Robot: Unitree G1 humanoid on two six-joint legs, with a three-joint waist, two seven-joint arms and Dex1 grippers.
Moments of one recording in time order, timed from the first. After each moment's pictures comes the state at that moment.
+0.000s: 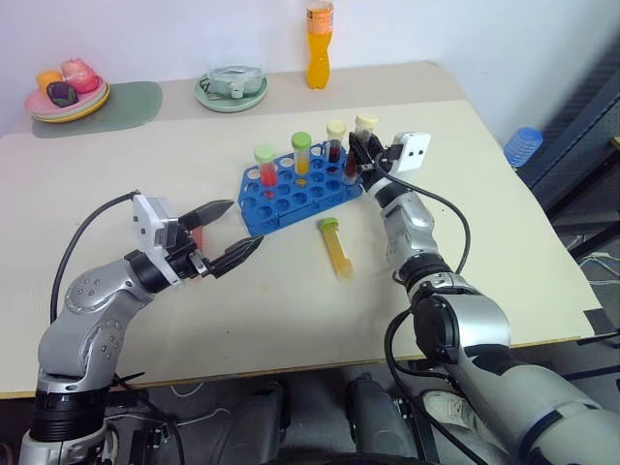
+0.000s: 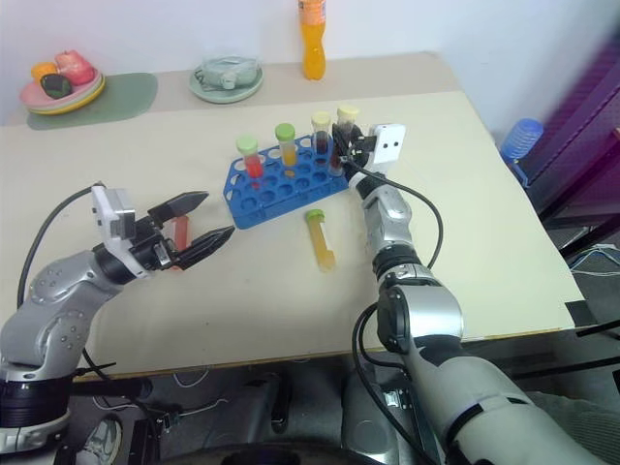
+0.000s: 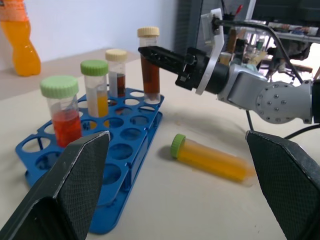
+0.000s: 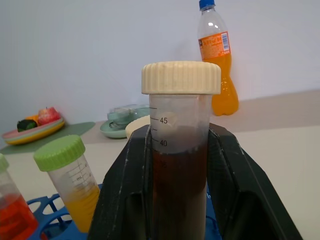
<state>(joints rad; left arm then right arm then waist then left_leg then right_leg) -0.13 0.58 0.21 -0.35 -0.64 0.37 -0.82 -1.04 -0.09 -0.30 1.21 0.24 -0.50 0.54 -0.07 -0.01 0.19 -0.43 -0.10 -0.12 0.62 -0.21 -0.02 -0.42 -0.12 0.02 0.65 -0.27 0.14</state>
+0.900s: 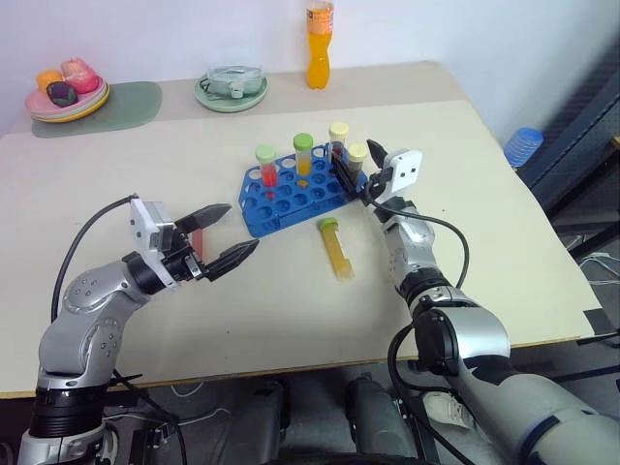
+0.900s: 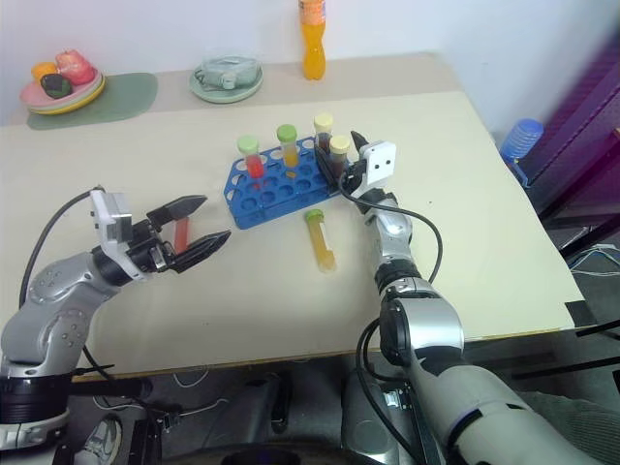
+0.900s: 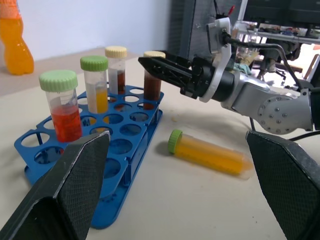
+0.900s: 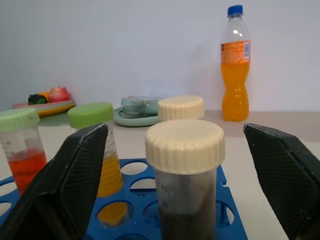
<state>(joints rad) -0.14 0.58 0.21 -0.27 -0.64 0.31 -0.90 -0.95 -0.09 -0.23 1.18 0.16 -0.67 0.58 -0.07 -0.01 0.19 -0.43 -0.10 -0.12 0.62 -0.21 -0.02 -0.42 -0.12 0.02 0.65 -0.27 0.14</state>
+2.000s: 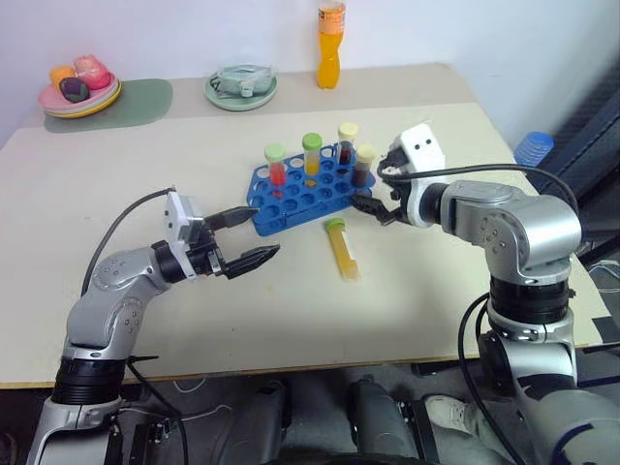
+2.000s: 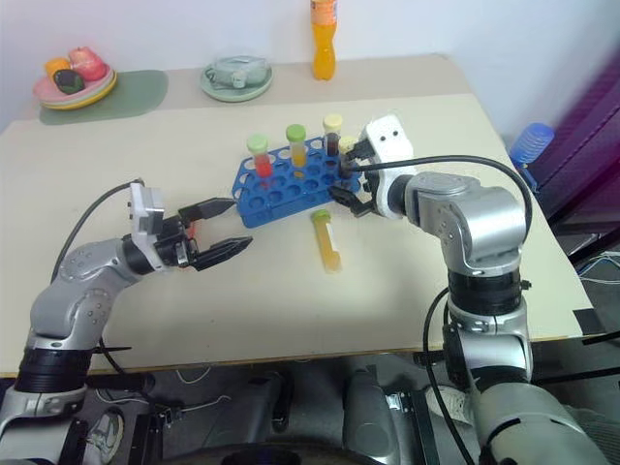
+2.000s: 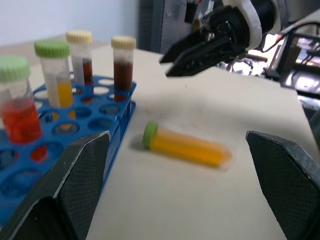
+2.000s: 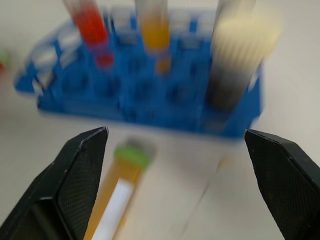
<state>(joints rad) -0.24 0.59 0.10 -0.13 -0.60 0.29 -1.03 -0.82 -0.40 0.00 -0.24 0.34 1.53 0.43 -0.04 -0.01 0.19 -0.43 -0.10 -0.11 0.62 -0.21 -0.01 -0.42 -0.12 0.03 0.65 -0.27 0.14</state>
